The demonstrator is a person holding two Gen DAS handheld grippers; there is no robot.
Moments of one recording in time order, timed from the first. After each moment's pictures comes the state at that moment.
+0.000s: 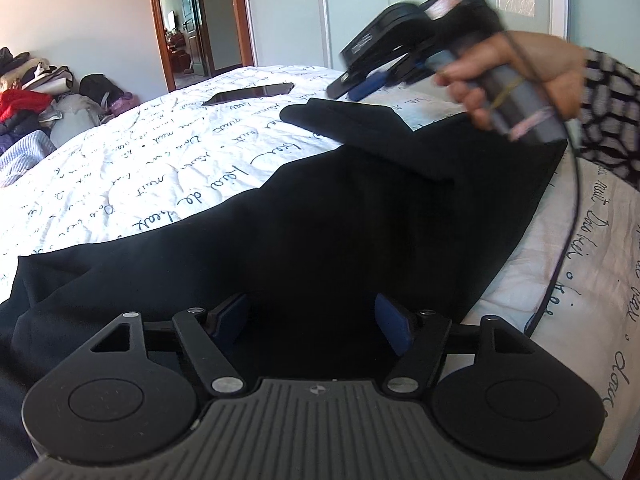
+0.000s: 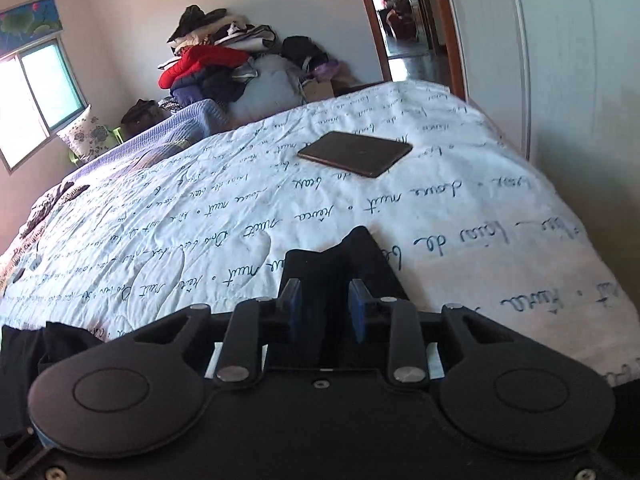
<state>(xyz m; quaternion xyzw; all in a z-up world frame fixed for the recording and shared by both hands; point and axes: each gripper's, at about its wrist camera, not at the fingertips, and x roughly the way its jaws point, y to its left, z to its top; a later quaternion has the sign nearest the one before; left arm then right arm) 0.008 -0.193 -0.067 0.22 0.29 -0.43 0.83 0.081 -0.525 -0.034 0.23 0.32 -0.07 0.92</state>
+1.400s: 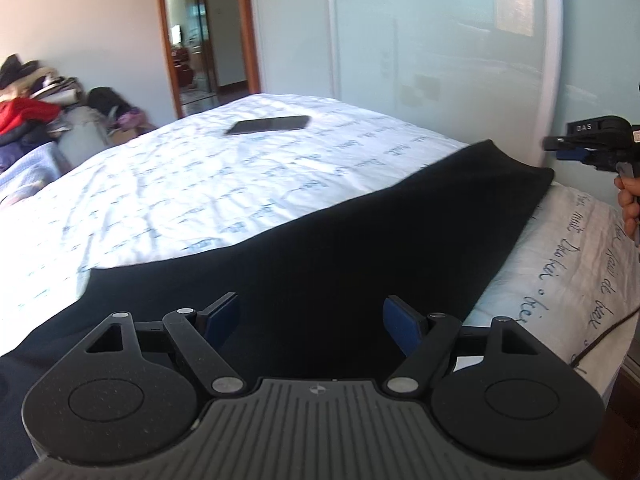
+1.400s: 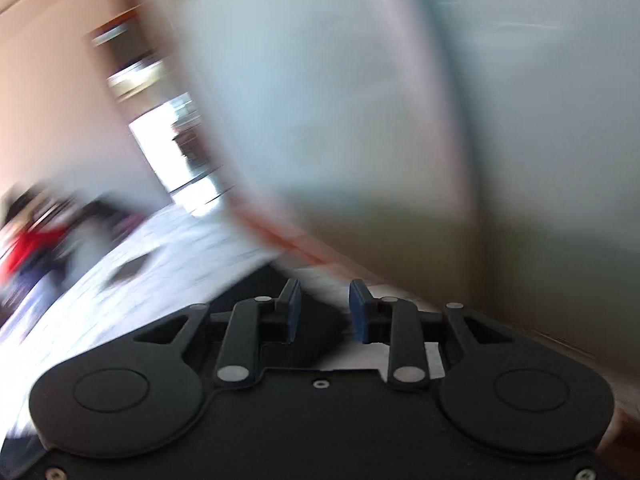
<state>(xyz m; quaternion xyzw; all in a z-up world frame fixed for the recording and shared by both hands) 0.009 -0.149 -0.018 0.19 0.27 -0.43 0.84 -0.165 -0.498 -0.009 0.27 0.17 -0.30 0.90</state>
